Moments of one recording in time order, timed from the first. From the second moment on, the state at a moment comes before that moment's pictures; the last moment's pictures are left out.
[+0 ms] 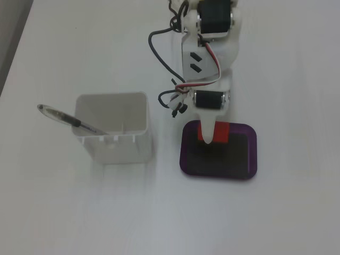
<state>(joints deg) -1.5 74.8 81.2 47.3 5.4</state>
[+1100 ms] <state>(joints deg) -1.1 74.8 81.2 51.1 0.8</state>
